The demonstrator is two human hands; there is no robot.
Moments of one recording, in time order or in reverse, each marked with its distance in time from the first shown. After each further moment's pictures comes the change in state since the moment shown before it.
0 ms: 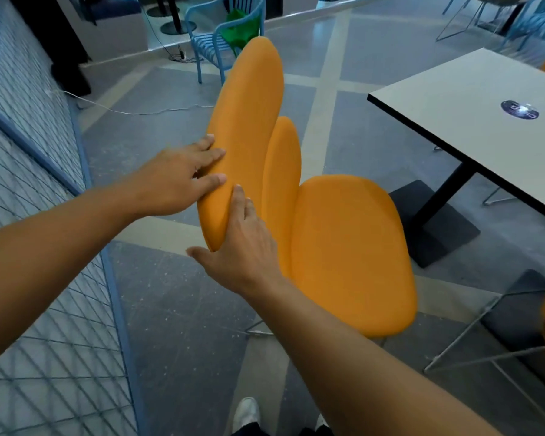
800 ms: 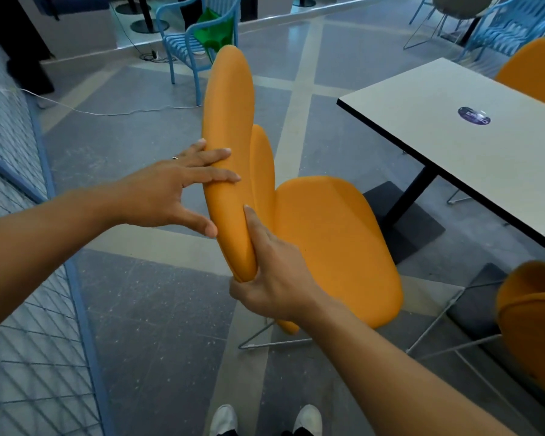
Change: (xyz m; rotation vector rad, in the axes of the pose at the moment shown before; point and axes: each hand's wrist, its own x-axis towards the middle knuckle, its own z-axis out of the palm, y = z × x) left_hand 0.017 0.018 0.012 -0.010 -0.238 0.319; right_hand -0.037 0.080 -0.059 0.007 -0.082 -0.200
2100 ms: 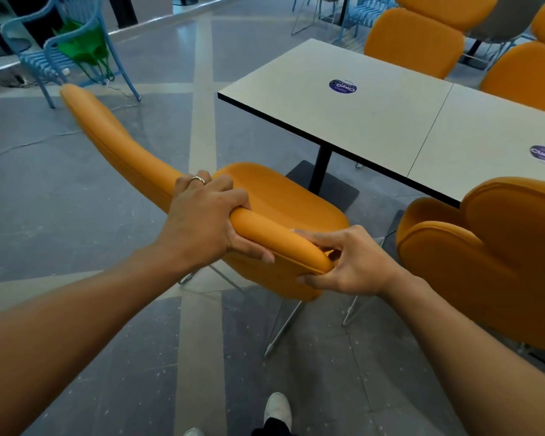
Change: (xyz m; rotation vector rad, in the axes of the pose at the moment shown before) left_hand 0.126 0.231 0.097 0.181 0.334 0.191; right_hand -0.188 0.178 -0.176 0.071 0.110 0.141
